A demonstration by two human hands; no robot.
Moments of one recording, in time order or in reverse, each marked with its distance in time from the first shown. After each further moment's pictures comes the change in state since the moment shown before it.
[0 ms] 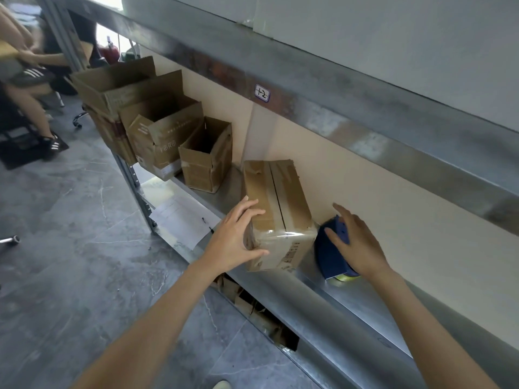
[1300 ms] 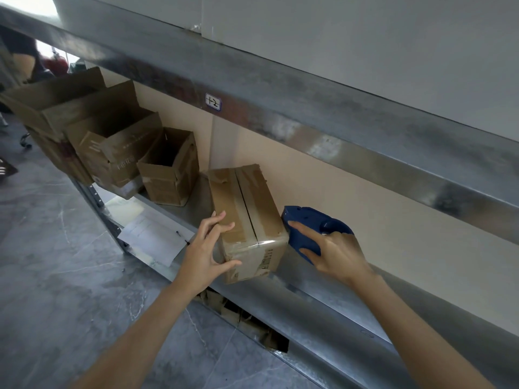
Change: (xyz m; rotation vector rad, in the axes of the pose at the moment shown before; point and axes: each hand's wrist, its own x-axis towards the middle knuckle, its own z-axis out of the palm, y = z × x) left_hand -0.001 -0.014 0.016 -0.100 0.069 0.049; right_hand -0.019 -0.004 -0.012 -0.439 0.181 -0.380
